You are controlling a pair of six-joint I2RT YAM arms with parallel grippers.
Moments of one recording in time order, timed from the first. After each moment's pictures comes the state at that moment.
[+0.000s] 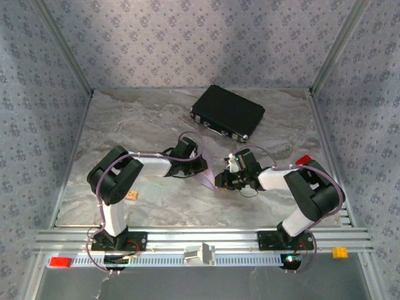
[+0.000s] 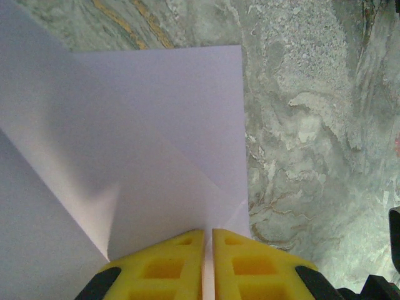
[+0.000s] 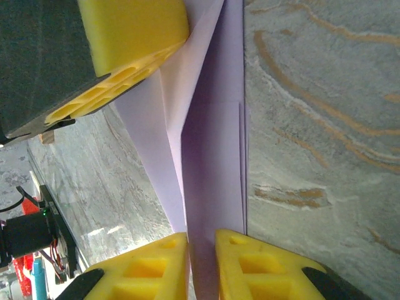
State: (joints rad) left arm -0.73 1.85 0.90 0.10 0.30 -1.01; right arm 0.53 1.58 0.51 0.17 -0.64 0.66
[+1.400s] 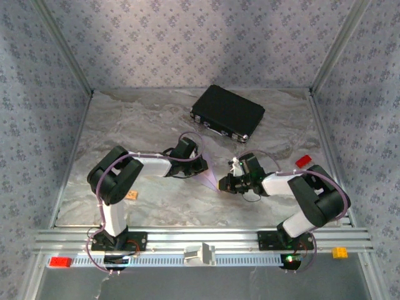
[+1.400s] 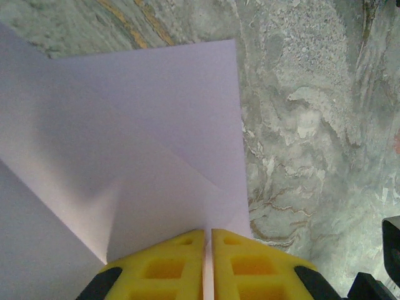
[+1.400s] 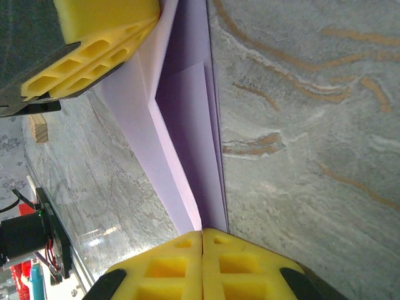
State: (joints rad) left arm -0.73 1.85 0.90 0.10 0.31 -1.01; right arm 0.53 1.53 0.42 0.21 -0.62 0.70
